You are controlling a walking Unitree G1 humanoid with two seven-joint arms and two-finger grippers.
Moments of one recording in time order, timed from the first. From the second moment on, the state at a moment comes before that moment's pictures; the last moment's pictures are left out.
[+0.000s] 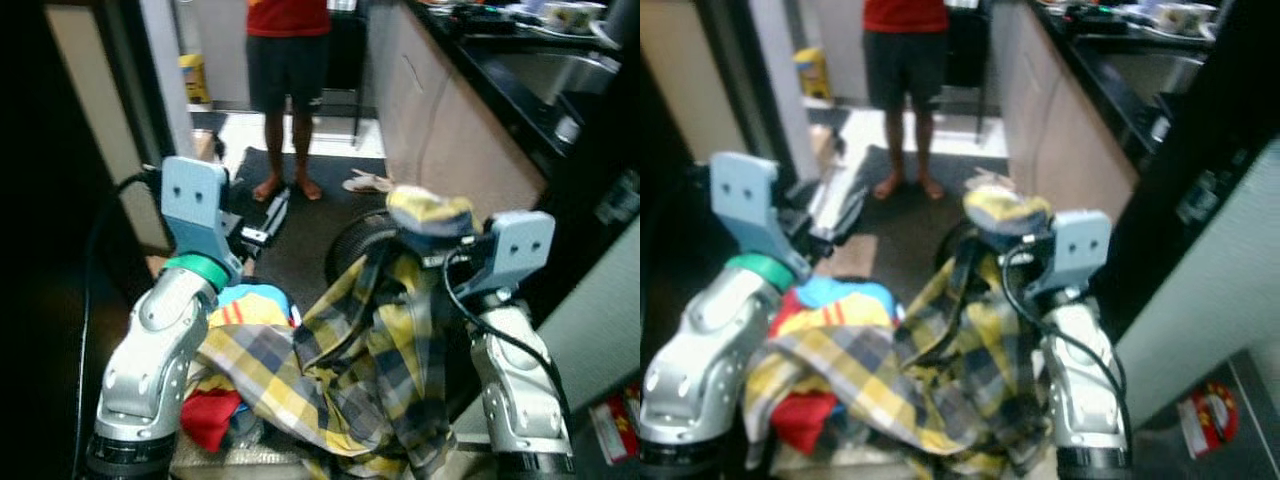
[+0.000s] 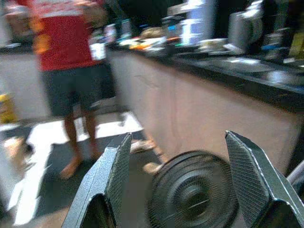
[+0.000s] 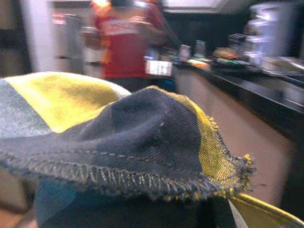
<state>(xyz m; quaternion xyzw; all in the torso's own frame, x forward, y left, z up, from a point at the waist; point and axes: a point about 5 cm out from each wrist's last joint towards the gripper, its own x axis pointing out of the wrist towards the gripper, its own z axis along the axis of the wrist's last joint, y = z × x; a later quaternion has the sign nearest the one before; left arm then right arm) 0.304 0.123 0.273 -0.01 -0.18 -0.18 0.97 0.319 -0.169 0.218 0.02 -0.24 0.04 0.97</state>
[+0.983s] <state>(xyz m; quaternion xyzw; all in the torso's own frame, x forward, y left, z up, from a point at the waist) 0.308 0.123 0.280 0.00 -0.19 -0.18 0.96 0.329 -0.184 0.212 0.06 -0.22 -0.03 0.97</state>
